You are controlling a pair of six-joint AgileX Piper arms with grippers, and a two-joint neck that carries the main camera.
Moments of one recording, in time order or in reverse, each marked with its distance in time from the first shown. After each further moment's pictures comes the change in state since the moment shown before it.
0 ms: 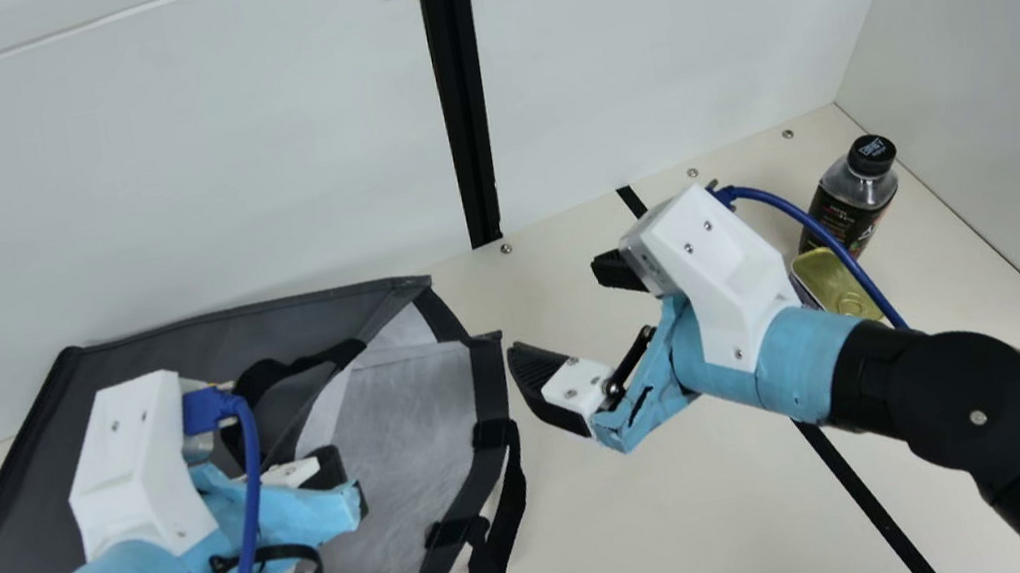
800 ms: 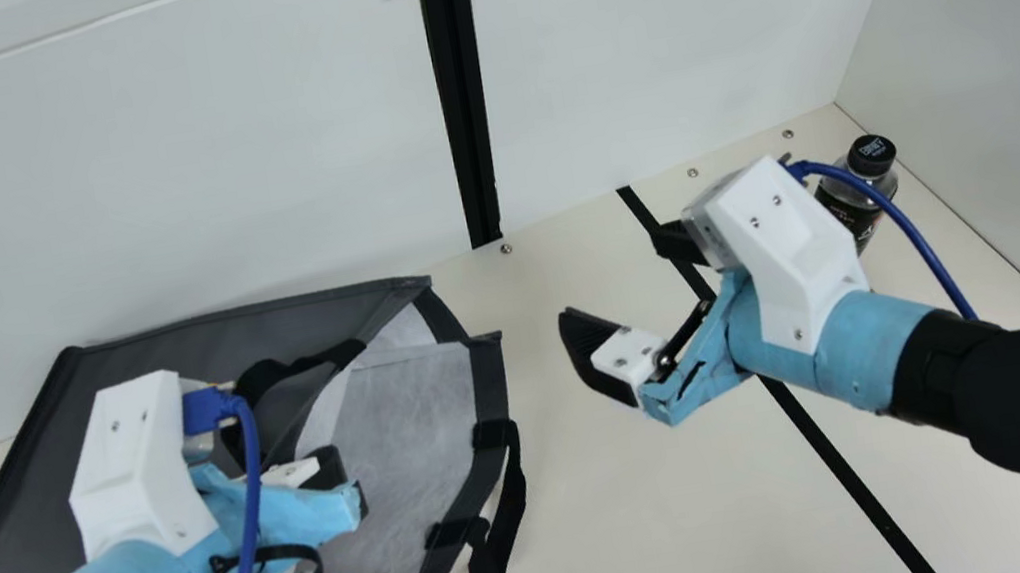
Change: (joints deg) left arm 0.0 0.0 0.0 0.0 0.0 0.0; right arm -6.8 -3.3 -1.0 -4.4 2.2 3.1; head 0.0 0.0
